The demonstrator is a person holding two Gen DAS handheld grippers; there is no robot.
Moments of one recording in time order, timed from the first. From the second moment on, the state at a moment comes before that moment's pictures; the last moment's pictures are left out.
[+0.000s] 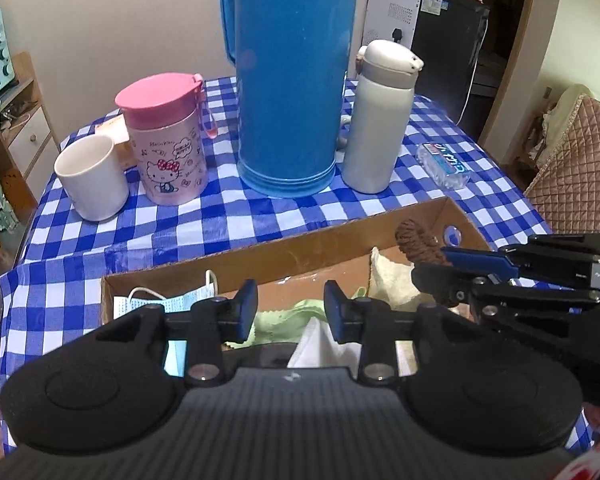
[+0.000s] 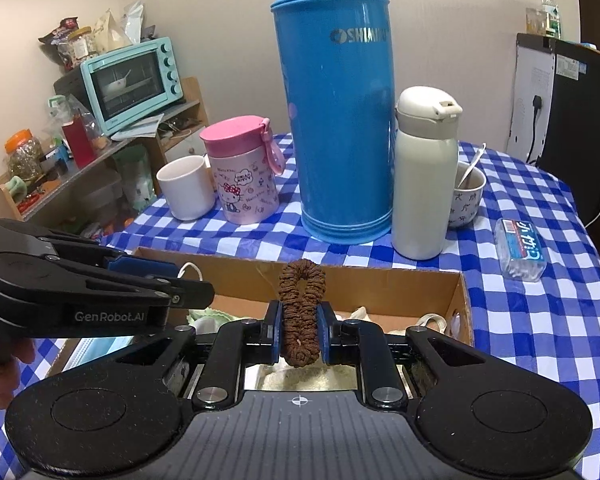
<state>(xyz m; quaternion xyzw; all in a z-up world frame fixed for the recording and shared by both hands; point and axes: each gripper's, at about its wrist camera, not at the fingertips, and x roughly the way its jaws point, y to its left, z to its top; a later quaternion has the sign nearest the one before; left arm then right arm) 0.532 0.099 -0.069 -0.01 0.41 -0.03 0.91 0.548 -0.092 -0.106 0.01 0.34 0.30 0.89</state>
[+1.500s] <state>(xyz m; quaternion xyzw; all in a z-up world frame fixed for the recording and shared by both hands) 0.472 0.091 -0.034 -0.03 0.39 -0.01 0.92 0.498 -0.115 -0.087 0.04 0.34 0.29 0.90</state>
